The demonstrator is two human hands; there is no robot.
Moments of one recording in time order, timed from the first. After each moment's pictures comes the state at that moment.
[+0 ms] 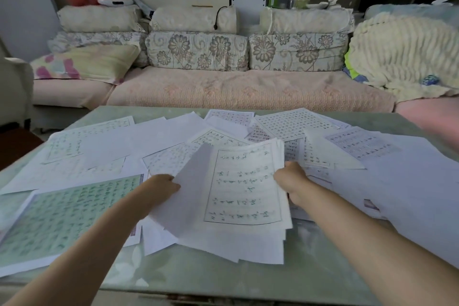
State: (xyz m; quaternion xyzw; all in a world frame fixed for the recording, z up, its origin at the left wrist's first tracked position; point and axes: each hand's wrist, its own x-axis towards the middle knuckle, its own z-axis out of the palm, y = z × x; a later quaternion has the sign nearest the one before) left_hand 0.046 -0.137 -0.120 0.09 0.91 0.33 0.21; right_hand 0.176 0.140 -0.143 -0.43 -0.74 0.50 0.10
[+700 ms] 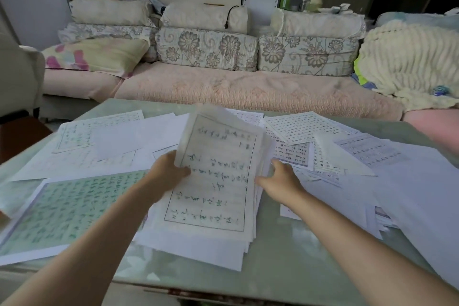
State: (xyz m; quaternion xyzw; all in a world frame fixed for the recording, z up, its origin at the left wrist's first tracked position) left_hand 0.041 -0.141 -0.104 0.12 0.86 0.48 0.14; right_hand 0.171 0.096 -0.135 -0.31 -0.87 0.37 0.04
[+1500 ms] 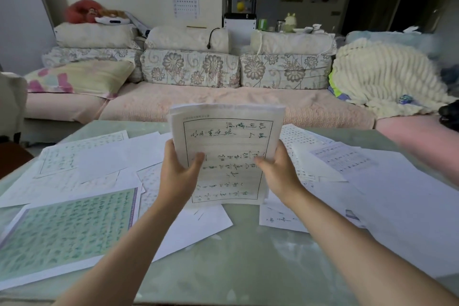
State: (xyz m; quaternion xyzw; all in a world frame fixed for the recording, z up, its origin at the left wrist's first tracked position) left_hand 0.108 -0.086 -0.069 0.22 0.70 0.67 -0.08; right_hand 0.207 0.101 -0.069 -0.15 -0.76 0.56 0.30
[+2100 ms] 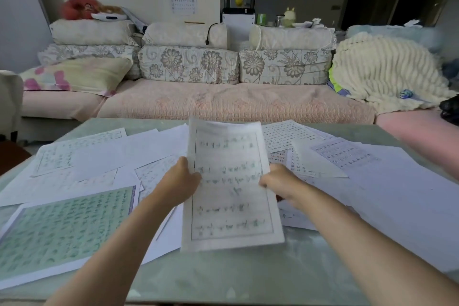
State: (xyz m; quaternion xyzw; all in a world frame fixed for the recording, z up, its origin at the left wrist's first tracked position) left_hand 0.085 -0.085 -0.077 0.20 0.92 0.32 0.10; right_hand 0.207 0.124 -0.086 -0.31 -0.82 0.48 0.02
